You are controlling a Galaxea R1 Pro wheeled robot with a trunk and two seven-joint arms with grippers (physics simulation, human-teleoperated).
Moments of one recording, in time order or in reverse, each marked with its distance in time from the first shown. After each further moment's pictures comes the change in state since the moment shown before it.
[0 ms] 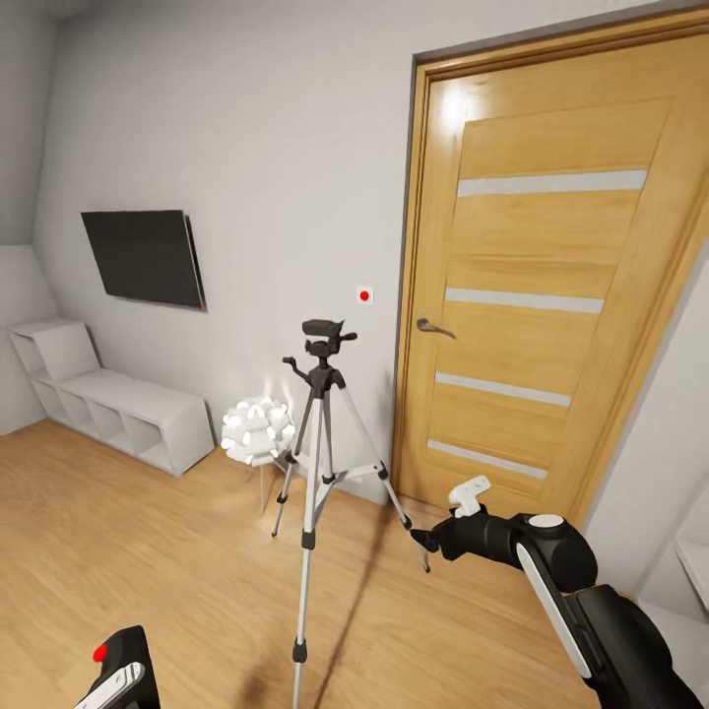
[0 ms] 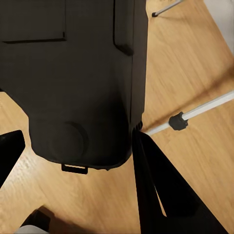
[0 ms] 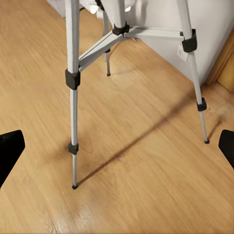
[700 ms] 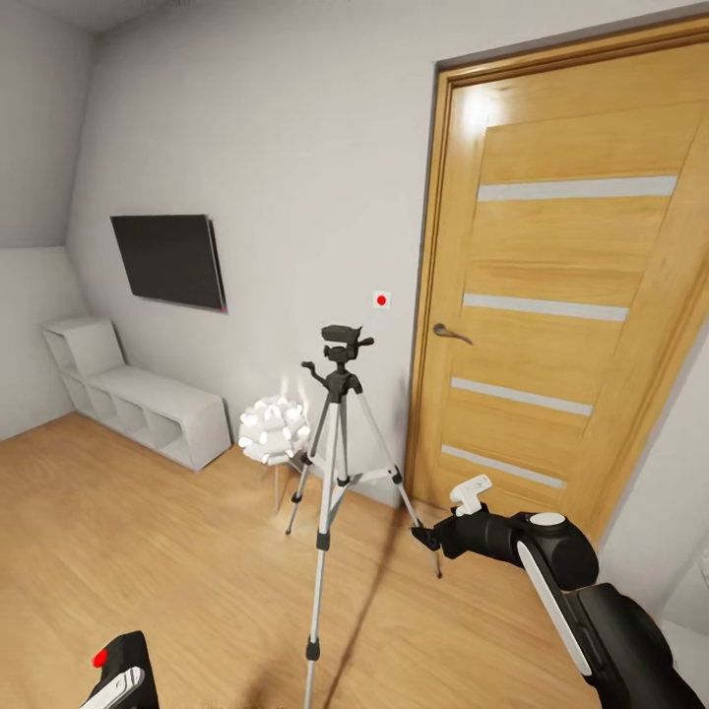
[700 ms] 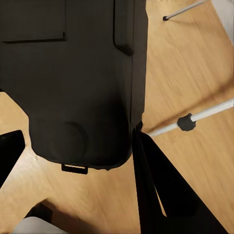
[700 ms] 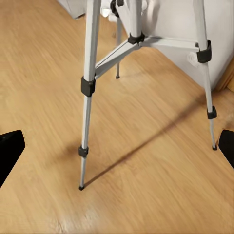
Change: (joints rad) left arm 0.000 0.000 -0.001 0.022 0.001 -0.005 -0.008; right arm -0.004 0.001 -0.008 0.000 0.000 0.008 0.001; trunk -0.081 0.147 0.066
